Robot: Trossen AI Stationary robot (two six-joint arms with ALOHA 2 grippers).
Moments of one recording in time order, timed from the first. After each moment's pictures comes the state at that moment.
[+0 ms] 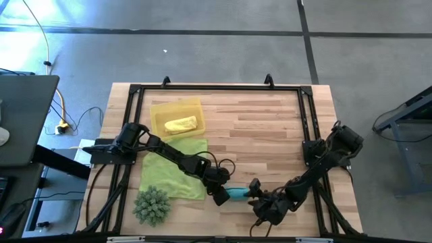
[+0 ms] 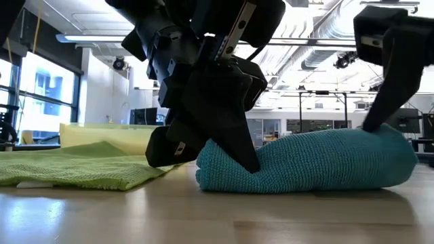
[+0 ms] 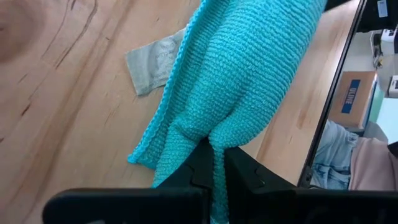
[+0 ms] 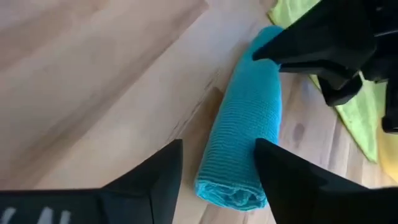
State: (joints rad) left arm -0.18 2.13 1.26 -0.09 0.29 -0.98; right arm 0.81 1.79 0.87 -0.03 0.59 -0.17
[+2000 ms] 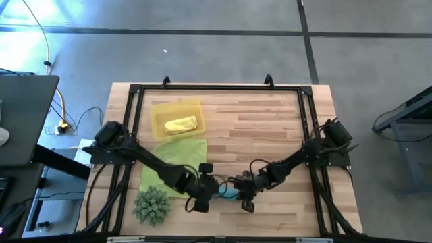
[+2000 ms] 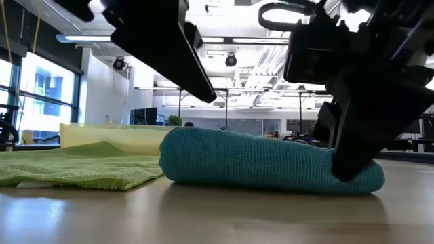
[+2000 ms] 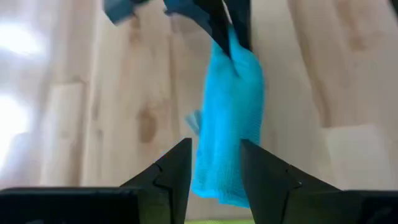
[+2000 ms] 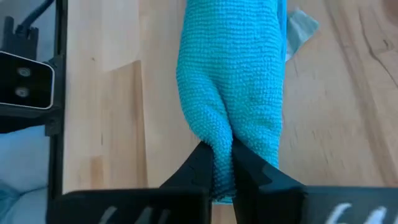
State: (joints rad) left arm -0.38 1.89 1.26 -0.33 -0.34 -0.25; right arm 0.49 1.88 0.87 0.06 -0.06 0.73
